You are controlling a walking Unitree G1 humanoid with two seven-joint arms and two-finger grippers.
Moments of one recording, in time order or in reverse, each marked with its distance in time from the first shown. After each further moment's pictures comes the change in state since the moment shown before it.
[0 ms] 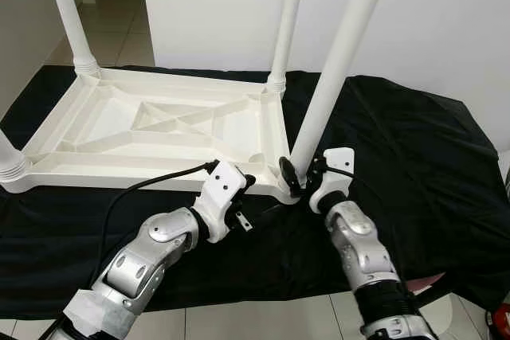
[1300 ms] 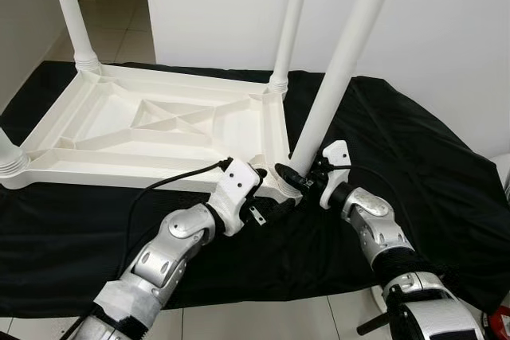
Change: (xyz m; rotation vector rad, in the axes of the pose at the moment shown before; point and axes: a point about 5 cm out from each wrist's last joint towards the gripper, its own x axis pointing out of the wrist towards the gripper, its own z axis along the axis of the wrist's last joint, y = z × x) left arm 0.025 -0.003 -0.015 0.009 -0.040 0.008; right arm 0.015 -0.013 -0.009 -0.030 0.032 0.362
